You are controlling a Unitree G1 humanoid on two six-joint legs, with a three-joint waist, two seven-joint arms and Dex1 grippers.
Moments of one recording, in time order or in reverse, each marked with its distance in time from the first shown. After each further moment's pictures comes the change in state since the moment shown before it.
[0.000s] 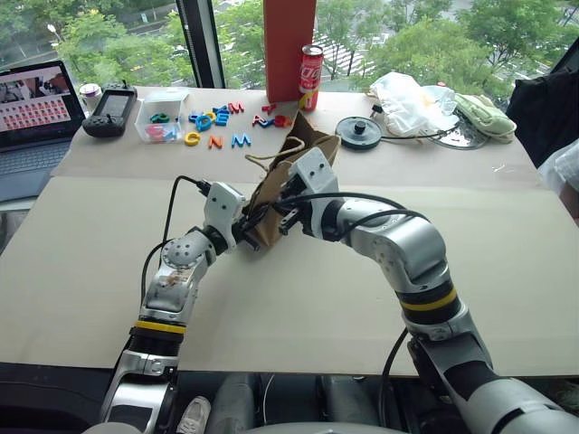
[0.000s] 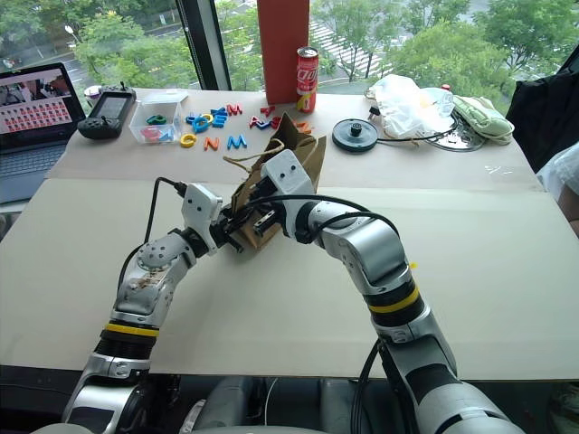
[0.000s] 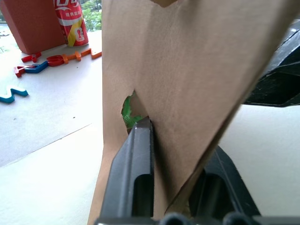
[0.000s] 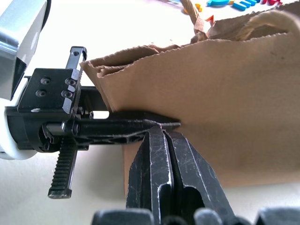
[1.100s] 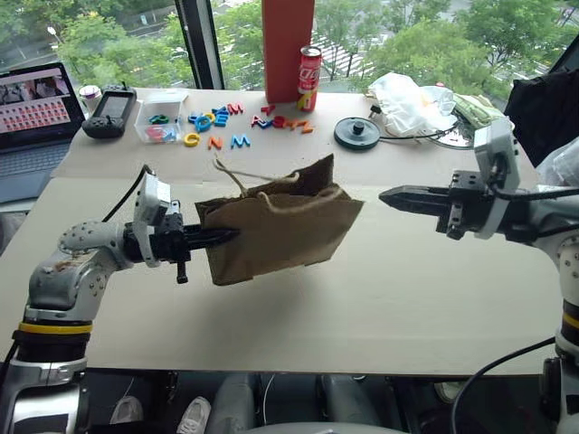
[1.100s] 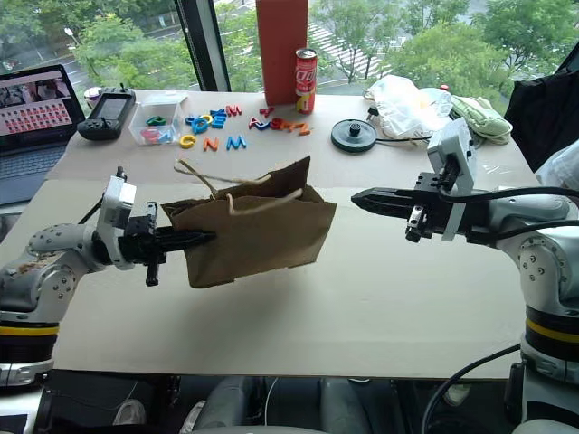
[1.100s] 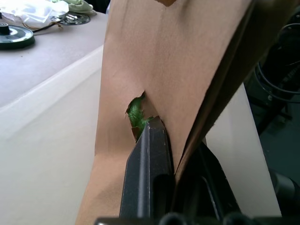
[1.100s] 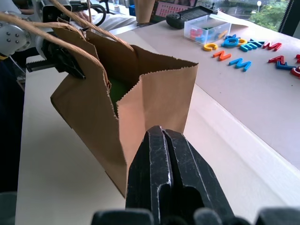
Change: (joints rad) left arm 0.021 0.487 0.111 -0.065 -0.468 0.281 -0.819; right arm 0.250 -0.622 -0.503 -0.080 0.390 -0.191 0.722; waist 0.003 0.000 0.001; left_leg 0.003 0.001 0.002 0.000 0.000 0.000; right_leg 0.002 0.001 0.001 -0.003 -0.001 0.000
